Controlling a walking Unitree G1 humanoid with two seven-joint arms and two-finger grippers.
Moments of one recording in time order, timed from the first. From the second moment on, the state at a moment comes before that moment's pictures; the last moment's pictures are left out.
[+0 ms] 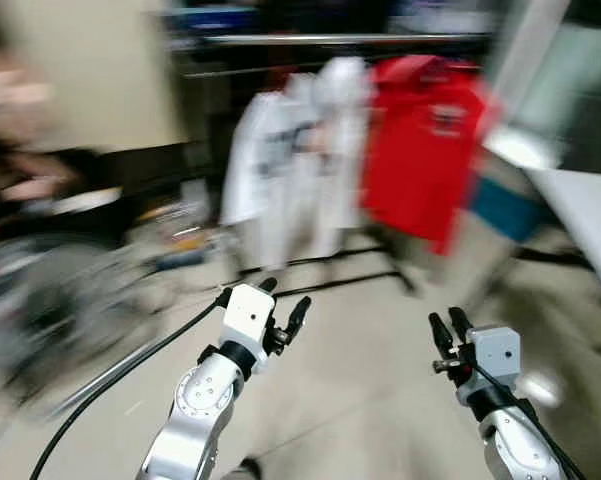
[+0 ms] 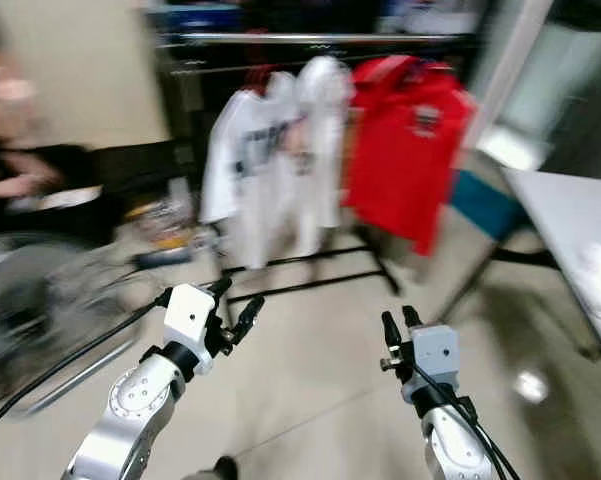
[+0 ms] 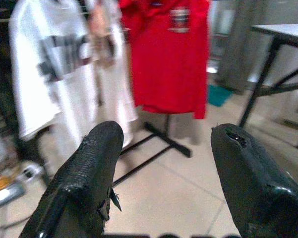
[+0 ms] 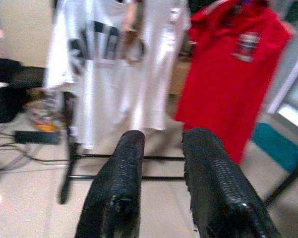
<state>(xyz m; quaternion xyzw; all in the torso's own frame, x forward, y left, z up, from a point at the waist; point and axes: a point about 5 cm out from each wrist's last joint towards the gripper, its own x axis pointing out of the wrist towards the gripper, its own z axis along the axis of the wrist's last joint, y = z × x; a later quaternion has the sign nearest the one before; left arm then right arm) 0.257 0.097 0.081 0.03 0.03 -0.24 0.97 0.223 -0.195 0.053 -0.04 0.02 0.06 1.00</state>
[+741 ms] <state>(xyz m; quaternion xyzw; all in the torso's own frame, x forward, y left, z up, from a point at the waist) 0.256 0.105 0.080 0.03 0.03 -0.22 0.97 0.223 -0.192 0.050 -0.04 0.03 0.05 1.00</state>
